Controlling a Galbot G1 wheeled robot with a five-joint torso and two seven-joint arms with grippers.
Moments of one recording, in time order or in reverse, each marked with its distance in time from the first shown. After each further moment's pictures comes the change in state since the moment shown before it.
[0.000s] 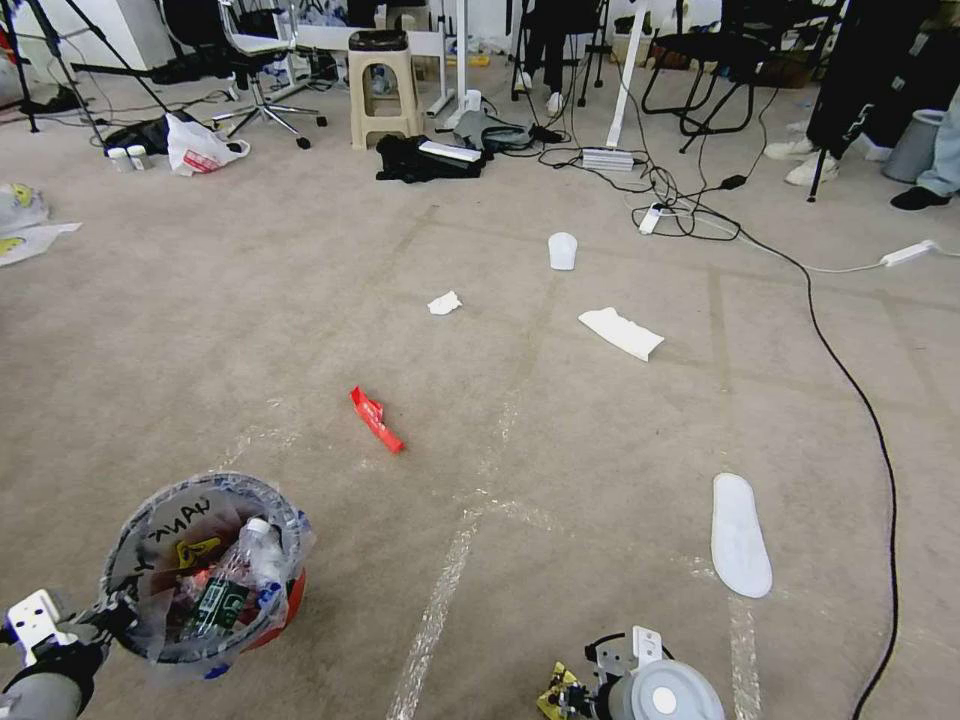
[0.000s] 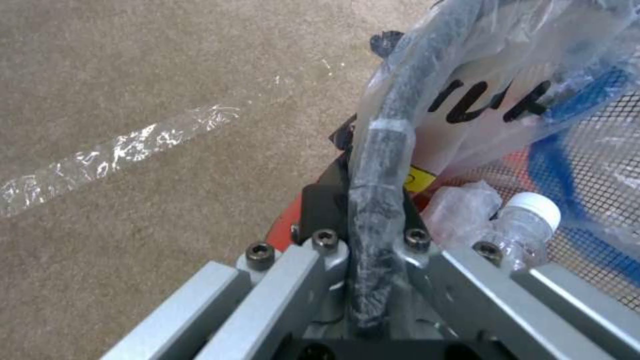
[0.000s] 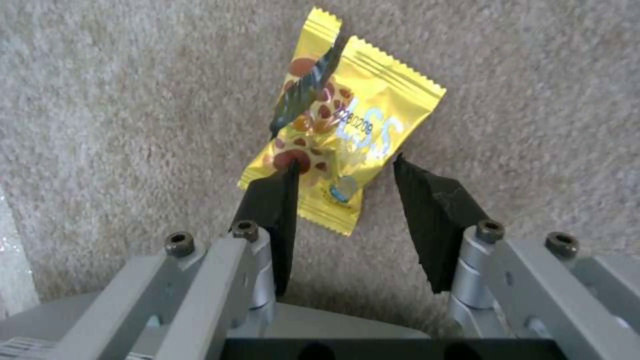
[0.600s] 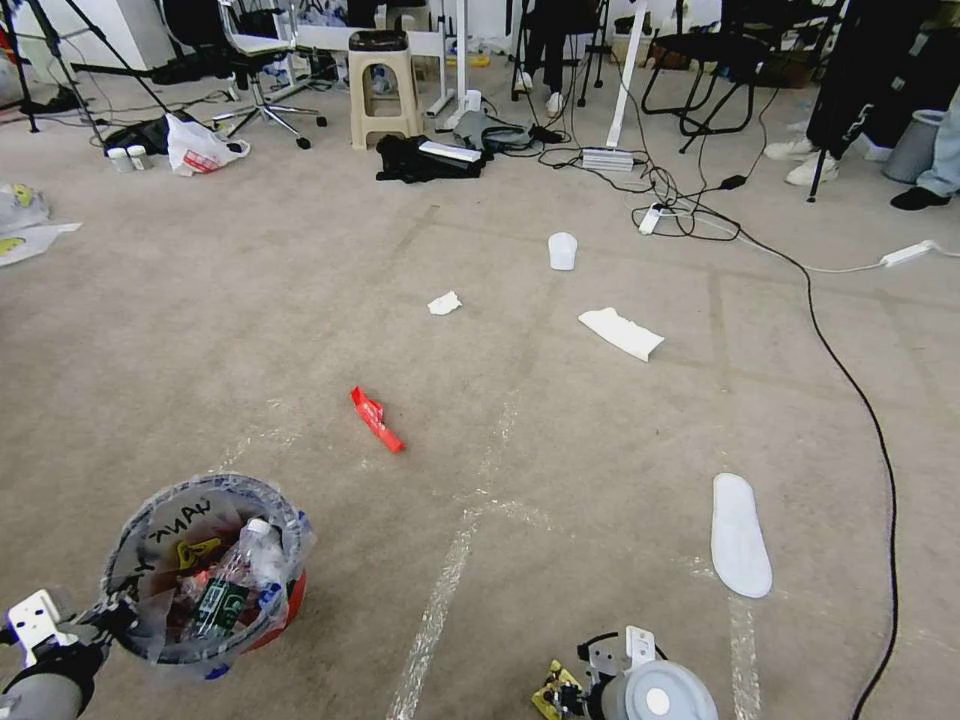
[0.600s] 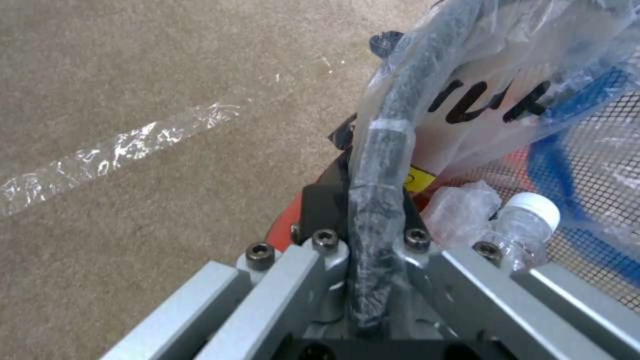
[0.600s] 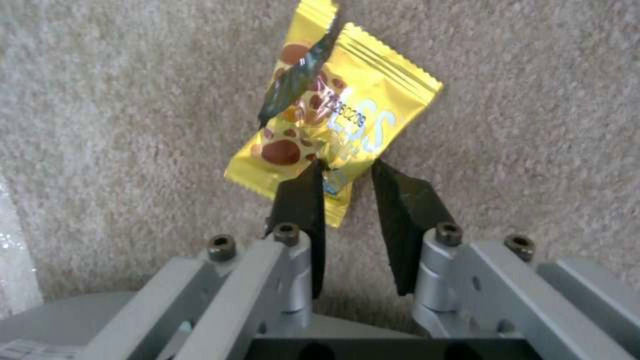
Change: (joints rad) left arm 0.006 -0.001 0.001 -0.003 0.001 0.000 0.000; right arm 0.007 0.010 -0.009 -0.021 -0.023 0.000 -0.031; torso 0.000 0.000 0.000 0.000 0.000
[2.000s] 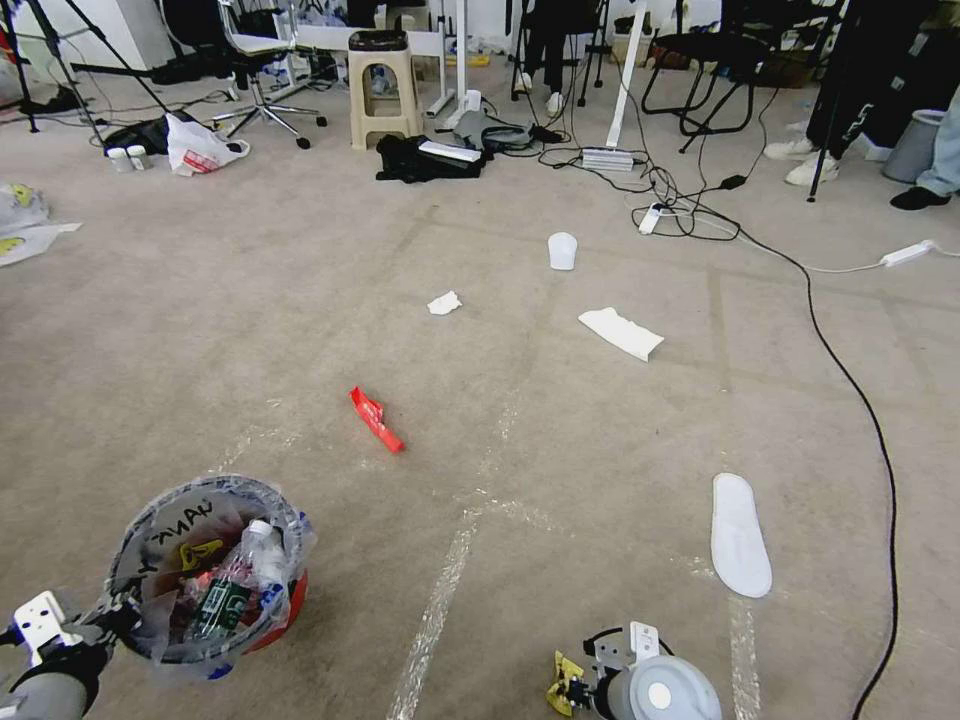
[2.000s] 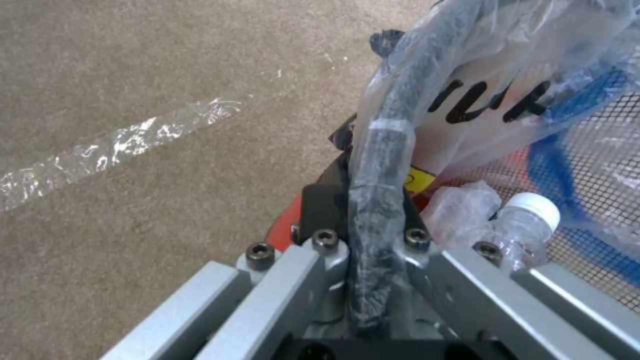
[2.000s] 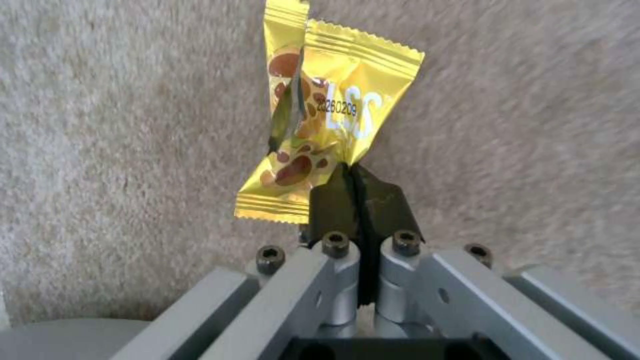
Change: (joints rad) left arm -0.012 -0.004 0.004 0.016 0.010 -0.002 0.004; right arm 0.011 -0.039 0.015 -0.003 -0.031 0.000 -0.035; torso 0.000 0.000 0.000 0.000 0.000
